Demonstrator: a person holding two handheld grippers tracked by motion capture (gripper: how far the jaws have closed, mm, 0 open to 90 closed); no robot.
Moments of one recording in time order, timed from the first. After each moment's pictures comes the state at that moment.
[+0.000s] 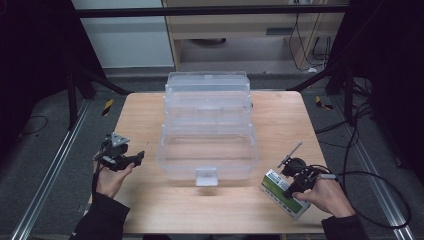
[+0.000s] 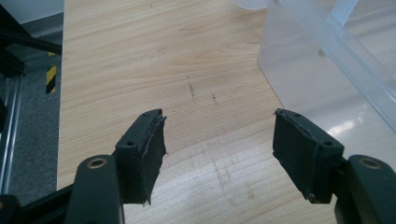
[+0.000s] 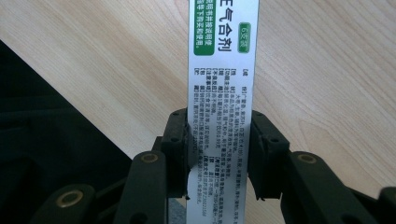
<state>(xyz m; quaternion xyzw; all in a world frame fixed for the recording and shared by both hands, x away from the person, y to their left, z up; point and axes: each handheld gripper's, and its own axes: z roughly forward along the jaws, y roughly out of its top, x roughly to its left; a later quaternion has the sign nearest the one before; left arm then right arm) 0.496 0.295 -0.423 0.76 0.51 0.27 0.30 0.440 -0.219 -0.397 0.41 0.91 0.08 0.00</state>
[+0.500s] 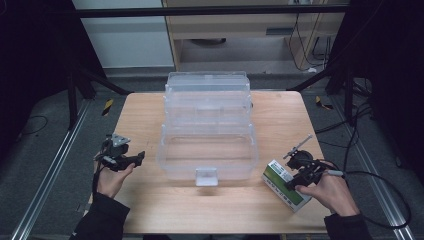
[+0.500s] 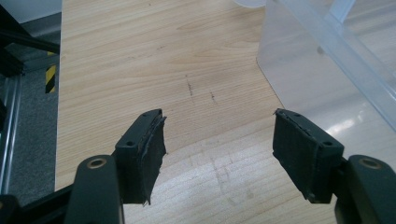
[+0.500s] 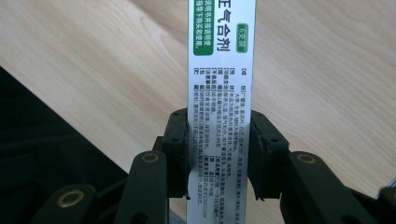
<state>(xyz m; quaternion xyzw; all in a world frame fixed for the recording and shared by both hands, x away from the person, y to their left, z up) 0.496 0.294 -0.424 0.76 0.51 0.27 0.30 0.441 -0.227 -0.373 0.44 0.89 0.13 0.04</state>
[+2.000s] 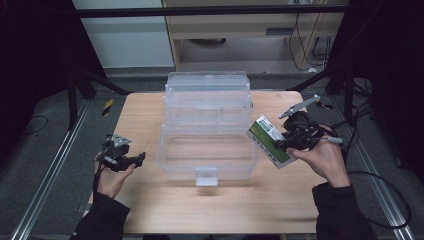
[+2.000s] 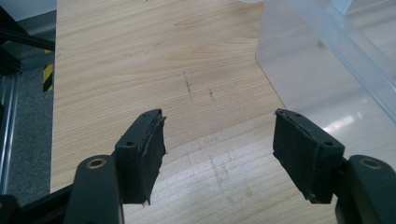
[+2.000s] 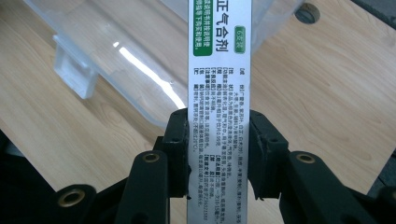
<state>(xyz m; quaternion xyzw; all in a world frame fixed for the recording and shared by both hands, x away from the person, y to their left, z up) 0.496 0.293 -0.427 0.77 0.51 0.26 0.30 0.475 -0.202 -0.282 0.39 0.87 0.26 0.14</state>
